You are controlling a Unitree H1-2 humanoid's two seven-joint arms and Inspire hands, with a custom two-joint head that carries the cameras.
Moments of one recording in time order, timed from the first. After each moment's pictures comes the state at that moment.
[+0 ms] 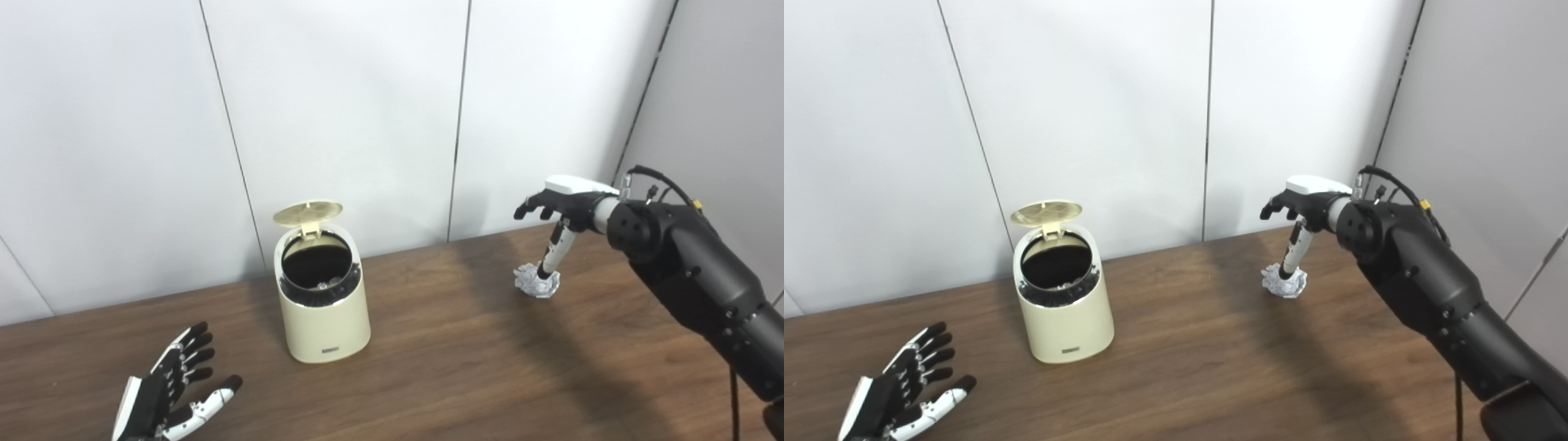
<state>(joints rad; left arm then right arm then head) -0.21 0.15 -0.01 0.10 0.08 -0.06 -0.09 -0.64 -0.82 0.21 0.01 -0.71 0.46 0.71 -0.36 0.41</state>
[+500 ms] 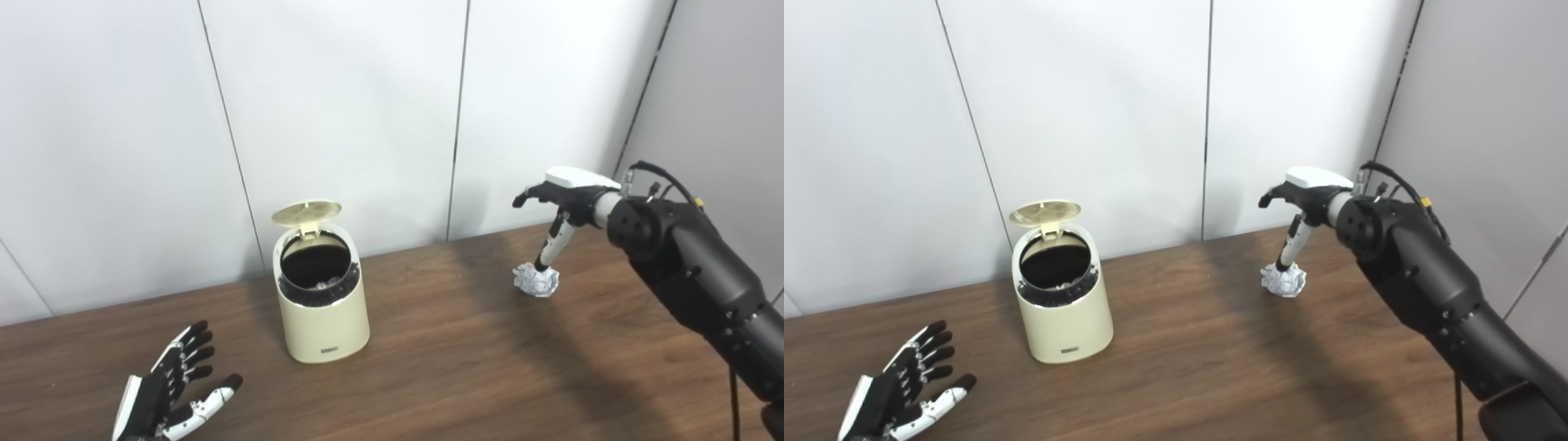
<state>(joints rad) -0.21 0.15 -0.01 0.10 0.07 -0.06 -0.10 -0.63 -0.82 0.21 -0.03 -0.74 0.46 0.68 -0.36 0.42</state>
